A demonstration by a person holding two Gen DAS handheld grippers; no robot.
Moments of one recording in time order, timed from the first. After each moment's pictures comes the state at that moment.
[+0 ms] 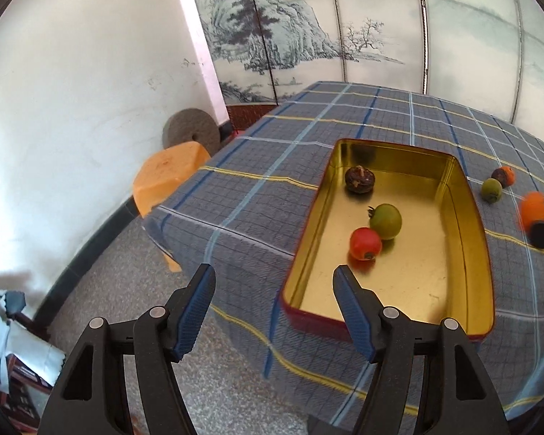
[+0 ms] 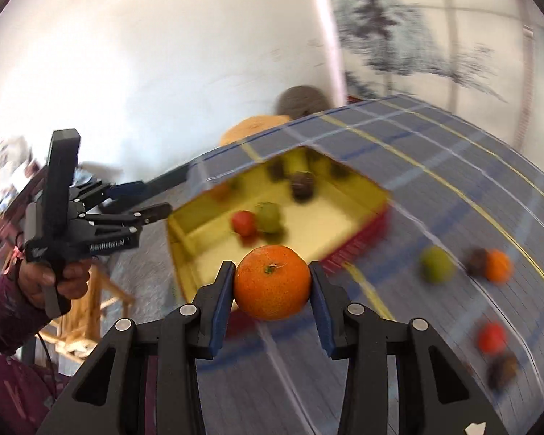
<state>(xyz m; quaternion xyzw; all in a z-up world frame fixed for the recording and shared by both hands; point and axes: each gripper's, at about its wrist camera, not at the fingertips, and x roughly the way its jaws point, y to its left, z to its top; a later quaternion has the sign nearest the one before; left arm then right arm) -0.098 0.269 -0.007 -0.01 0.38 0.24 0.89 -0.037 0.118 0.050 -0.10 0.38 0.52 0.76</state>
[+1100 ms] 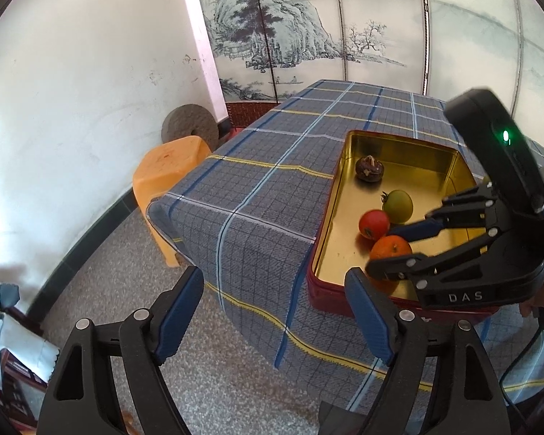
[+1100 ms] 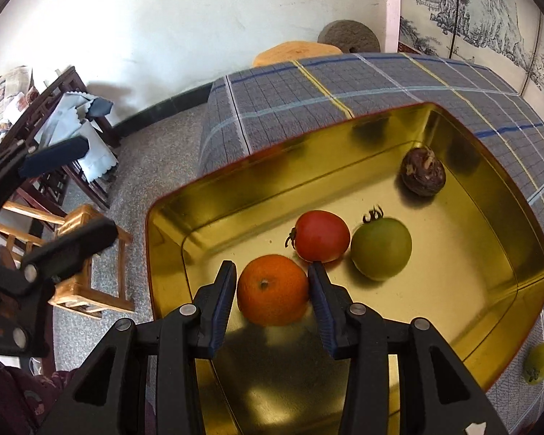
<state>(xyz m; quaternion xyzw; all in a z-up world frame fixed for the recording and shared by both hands) -0.125 0.288 -0.014 -0.03 0.39 0.23 0.89 -0.037 0.265 -0.018 -0.22 0.46 0.53 0.68</state>
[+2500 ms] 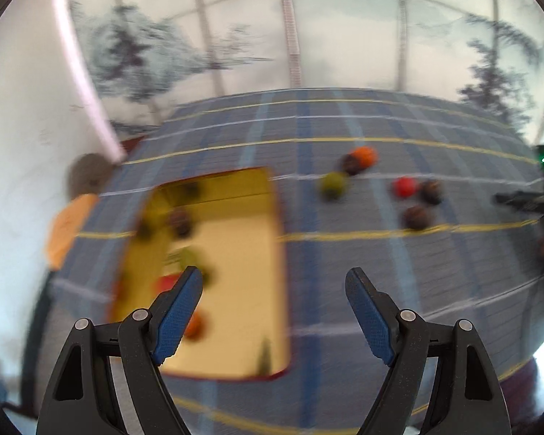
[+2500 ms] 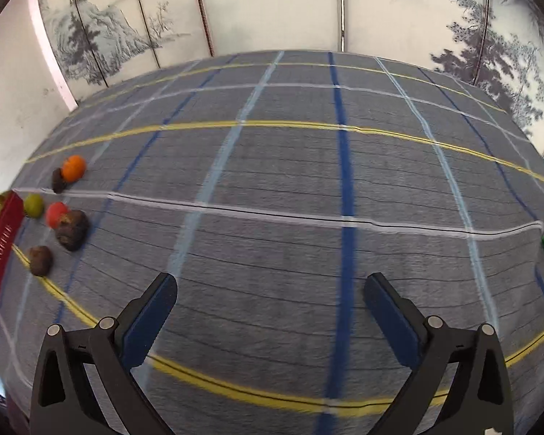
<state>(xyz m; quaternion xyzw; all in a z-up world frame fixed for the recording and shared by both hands) -0.030 0.122 0.019 0.04 0.41 0.01 0.91 0.031 -0.244 -0.030 0.02 0.47 0.04 0.88</state>
